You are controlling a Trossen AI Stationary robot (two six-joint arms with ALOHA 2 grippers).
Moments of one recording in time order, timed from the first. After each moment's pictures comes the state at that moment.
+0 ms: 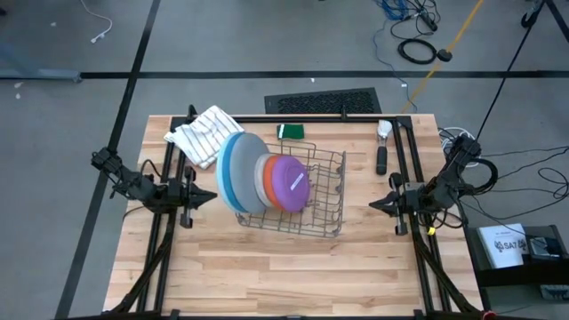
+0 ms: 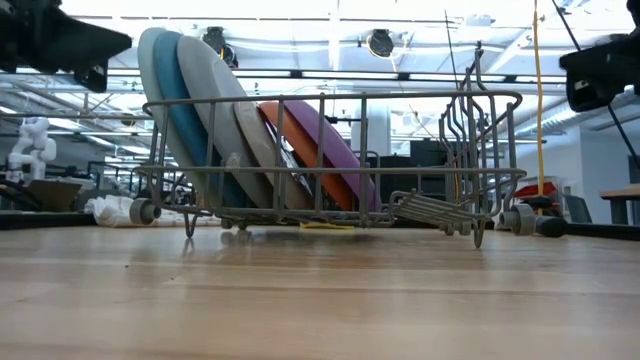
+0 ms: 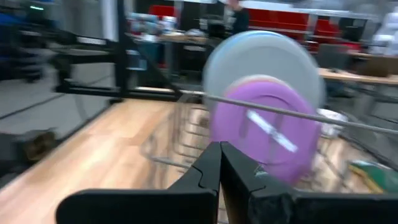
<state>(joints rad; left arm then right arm) -0.61 0.00 0.09 -0.01 -0.62 0.06 0.86 0.00 0.04 -0.02 0.84 -0.05</state>
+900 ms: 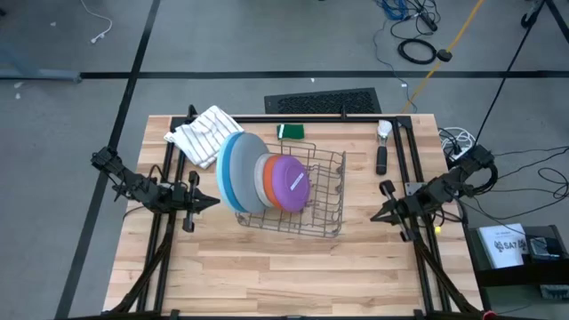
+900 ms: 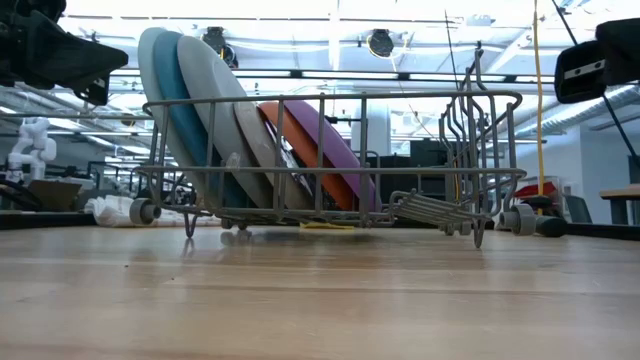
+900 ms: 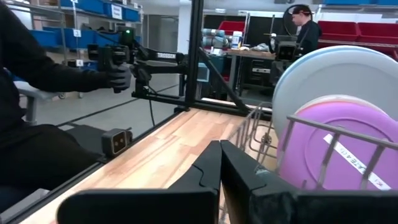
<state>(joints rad) -0.61 0.00 0.04 -0.01 -0.58 0.04 0.62 0.00 0.01 0.06 0.28 -0.09</state>
